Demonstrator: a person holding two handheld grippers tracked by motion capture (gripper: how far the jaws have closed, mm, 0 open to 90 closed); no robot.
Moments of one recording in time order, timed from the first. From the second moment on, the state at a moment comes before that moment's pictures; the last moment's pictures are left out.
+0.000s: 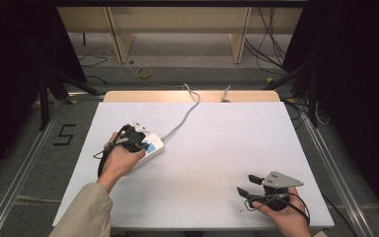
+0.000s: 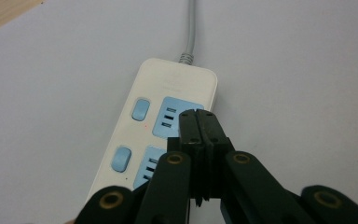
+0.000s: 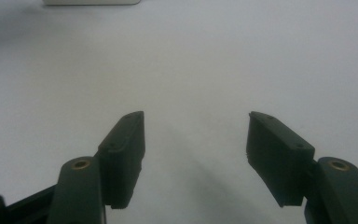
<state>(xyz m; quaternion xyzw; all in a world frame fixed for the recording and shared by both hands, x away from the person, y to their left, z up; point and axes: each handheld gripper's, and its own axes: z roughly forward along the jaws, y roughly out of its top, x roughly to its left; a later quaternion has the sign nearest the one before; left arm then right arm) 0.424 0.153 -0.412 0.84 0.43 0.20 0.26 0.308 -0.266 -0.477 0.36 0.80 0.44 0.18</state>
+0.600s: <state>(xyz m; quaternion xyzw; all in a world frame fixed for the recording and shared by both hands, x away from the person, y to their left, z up) 0.439 0.154 -0.414 0.84 0.44 0.20 0.24 0.308 -0.266 -0.477 0.36 0.80 0.44 0.18</state>
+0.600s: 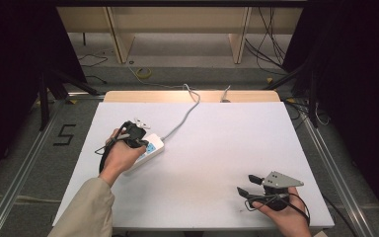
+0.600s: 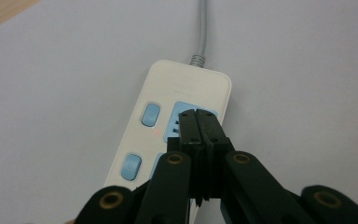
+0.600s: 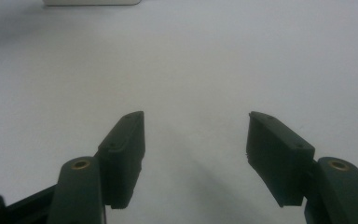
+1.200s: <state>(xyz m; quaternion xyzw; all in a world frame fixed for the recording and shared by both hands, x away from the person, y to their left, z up) 0.455 0.153 -0.414 0.84 0.44 0.20 0.22 0.308 -0.267 -0.477 0.36 0.80 0.44 0.17</state>
